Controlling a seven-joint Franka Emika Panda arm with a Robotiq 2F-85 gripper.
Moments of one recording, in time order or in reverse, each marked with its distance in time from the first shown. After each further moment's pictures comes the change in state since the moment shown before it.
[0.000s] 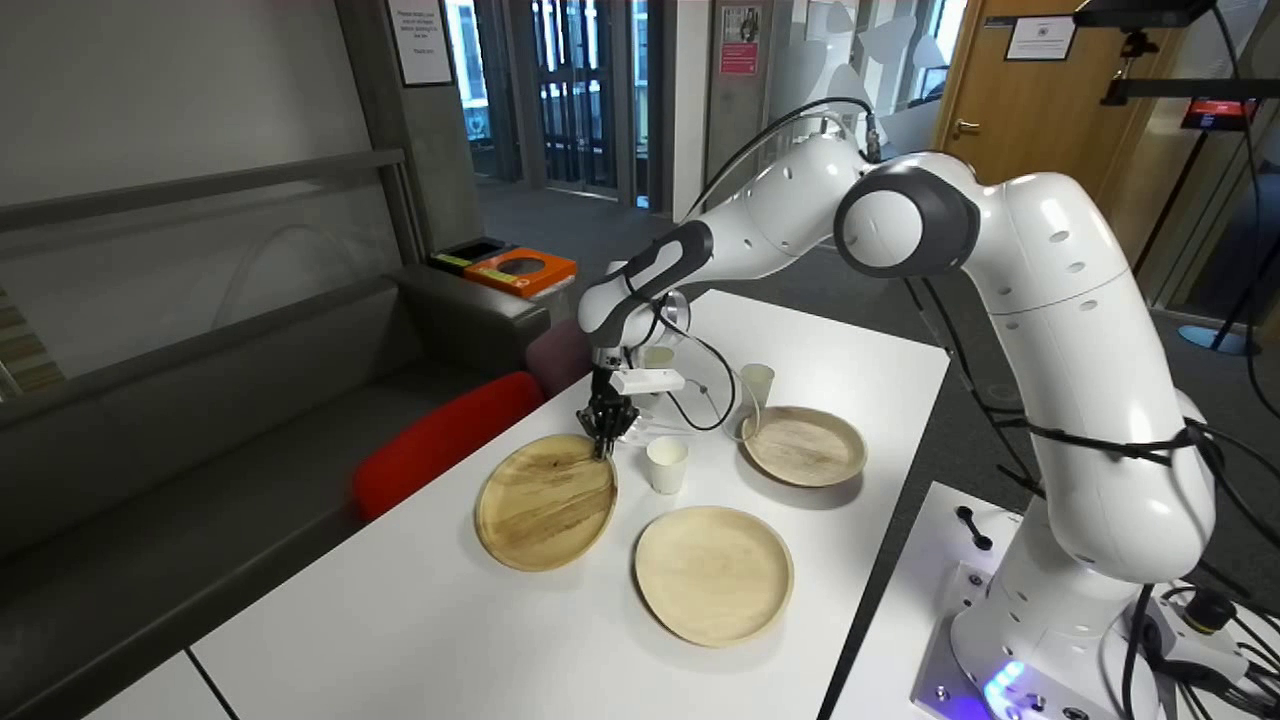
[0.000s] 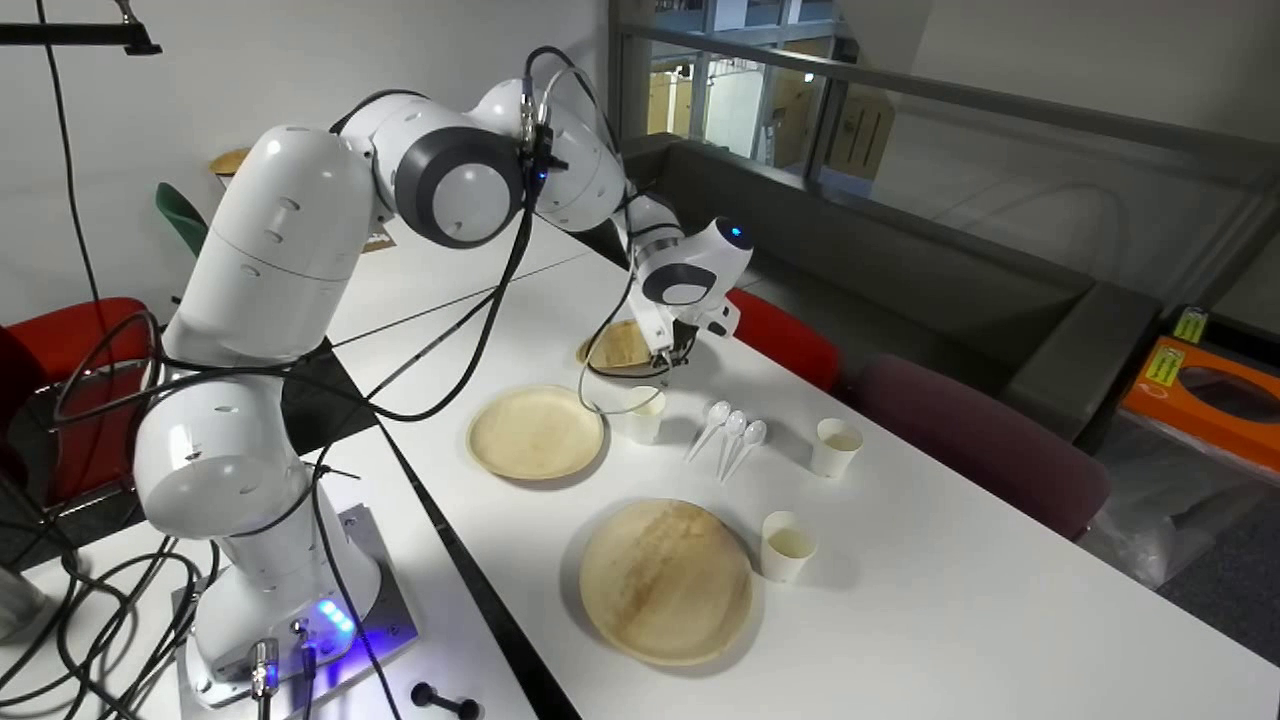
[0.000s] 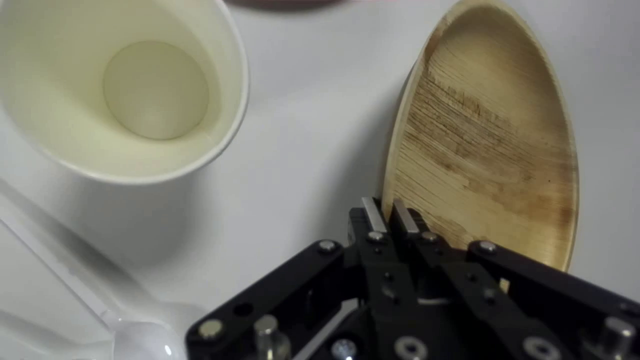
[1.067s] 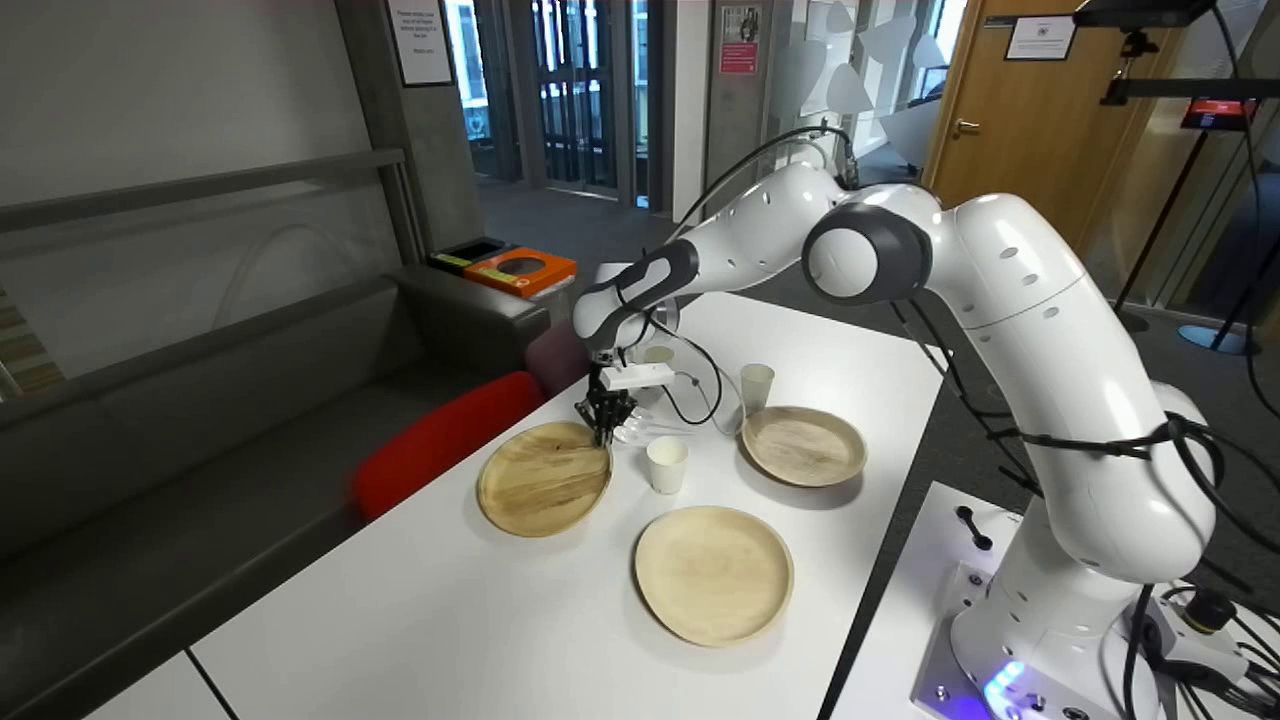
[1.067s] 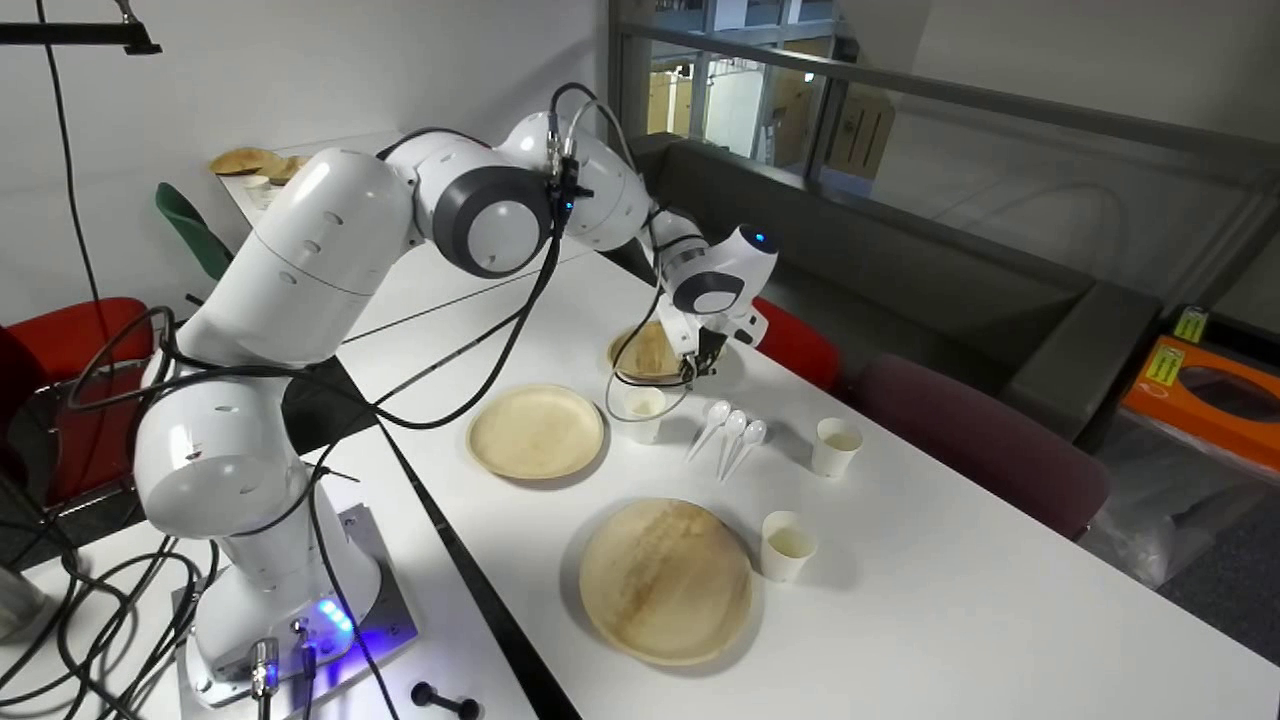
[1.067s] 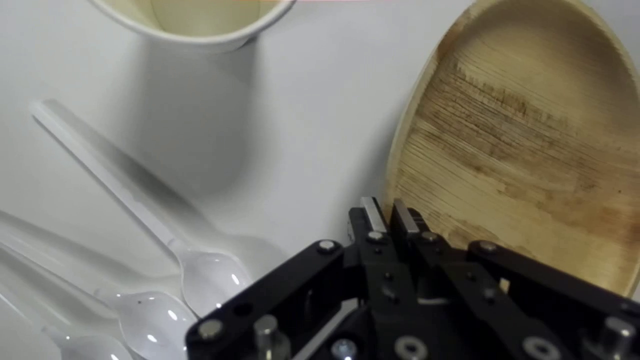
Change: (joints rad) arm 0.002 0.141 -0.047 0.198 -0.094 -0.036 0.137
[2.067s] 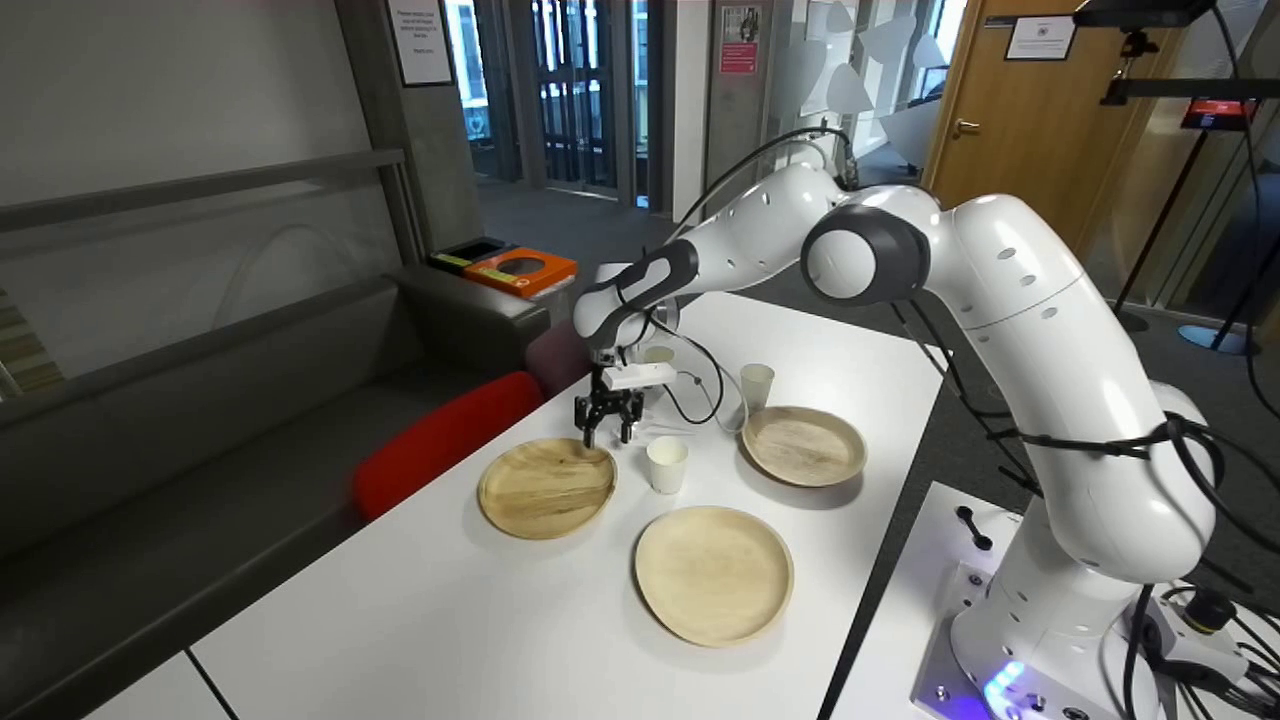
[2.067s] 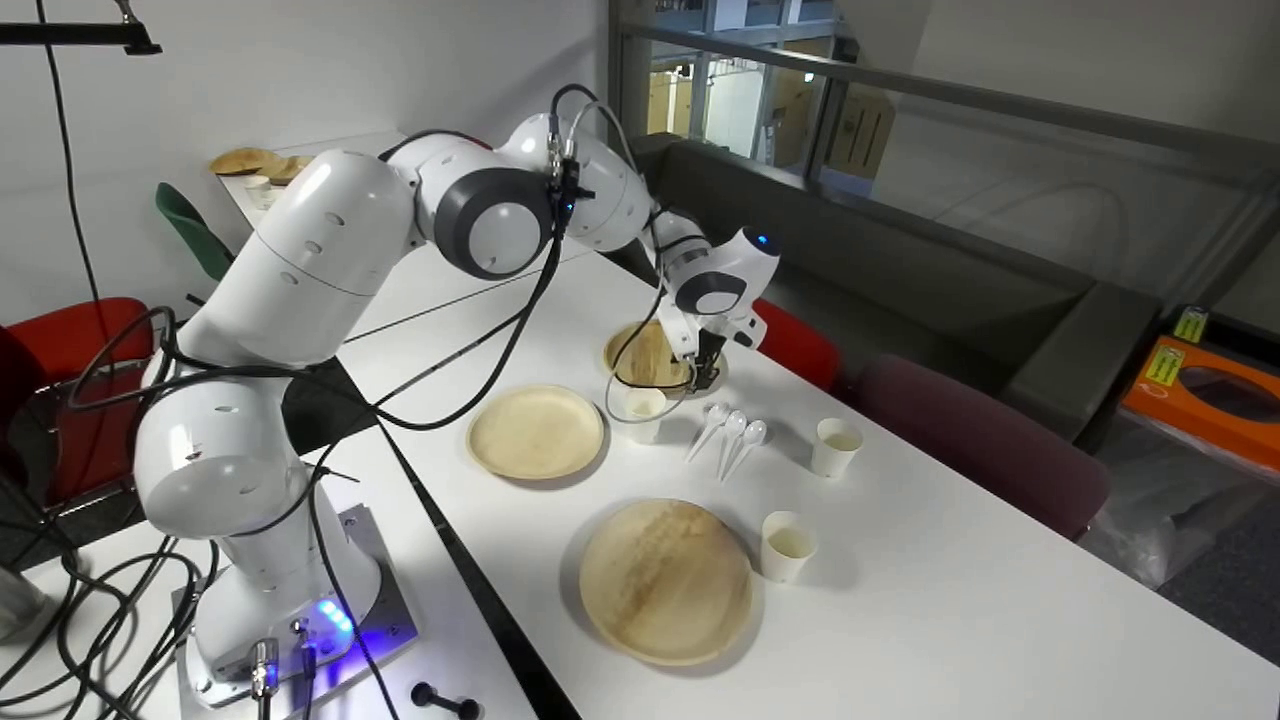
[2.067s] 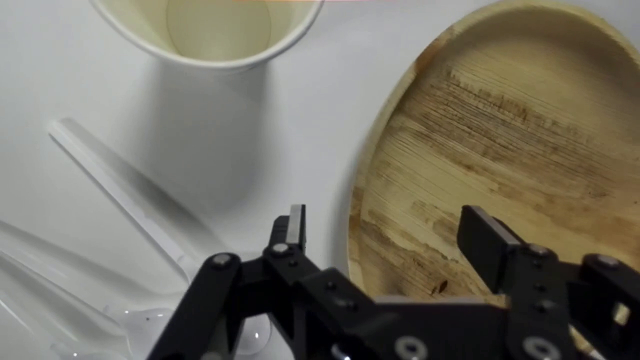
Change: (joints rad) arm -0.001 0.005 -0.005 0.011 -0.006 -0.047 0.000
